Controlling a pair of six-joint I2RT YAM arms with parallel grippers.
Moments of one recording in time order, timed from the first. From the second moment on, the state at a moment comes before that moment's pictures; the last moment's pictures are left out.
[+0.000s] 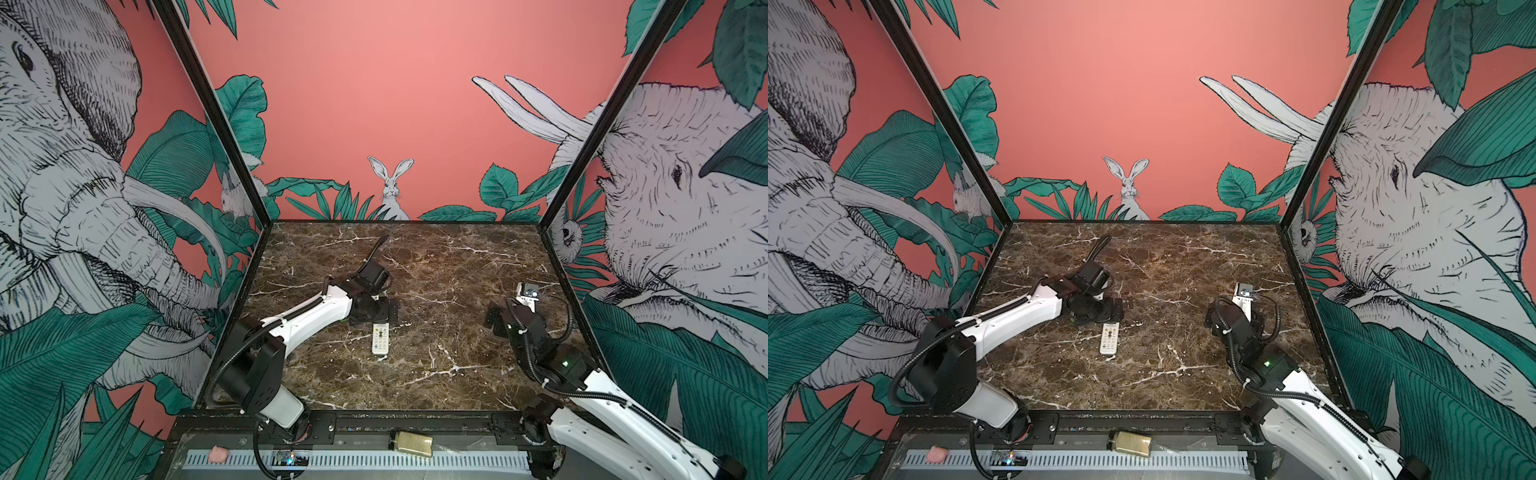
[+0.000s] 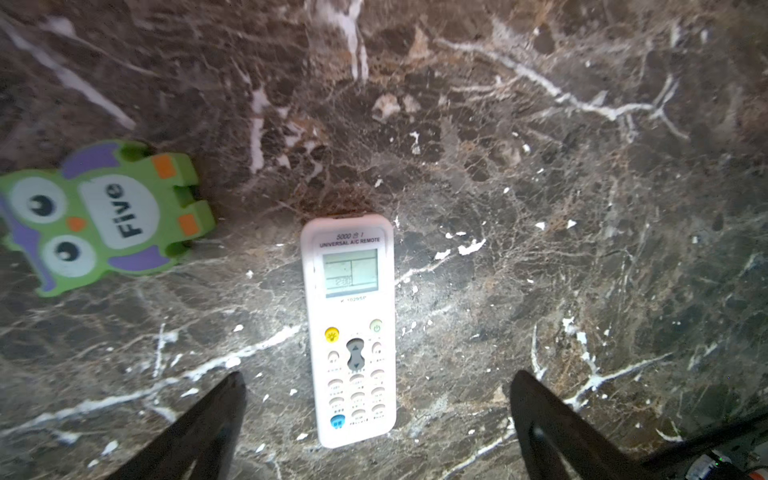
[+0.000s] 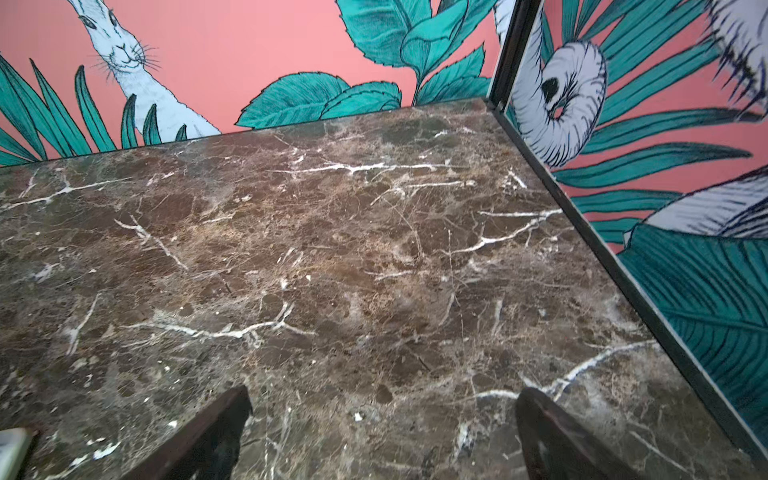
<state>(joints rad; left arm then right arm) -0.67 1.49 1.08 -0.76 0.05 -0.62 0.67 0.70 0.59 -0.51 0.72 0.46</state>
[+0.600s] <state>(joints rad) -0.45 1.22 0.88 -0.73 -0.52 -0.42 0.57 0.77 0.35 -0.08 0.87 -0.01</state>
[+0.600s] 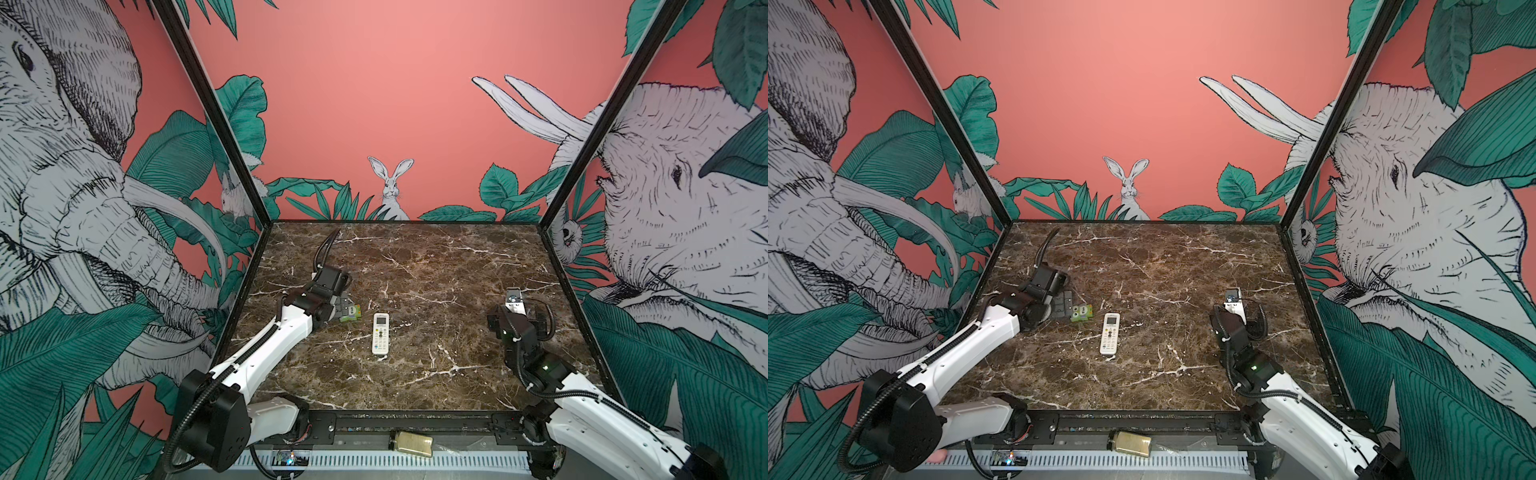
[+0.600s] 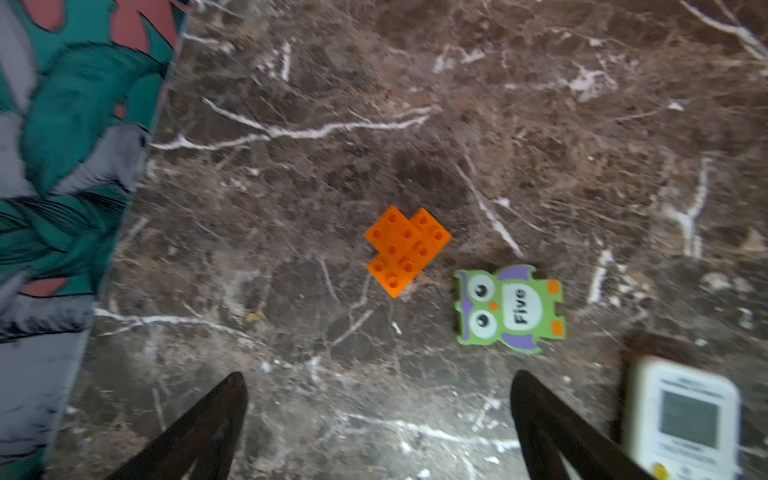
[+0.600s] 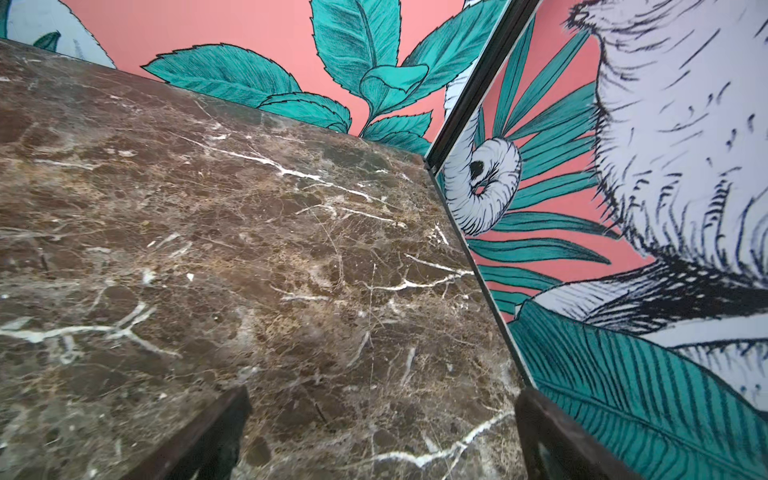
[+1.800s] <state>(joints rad) -0.22 1.44 0.49 0.43 -0.54 0.11 0.16 1.39 0.38 0.59 0.47 -0.09</state>
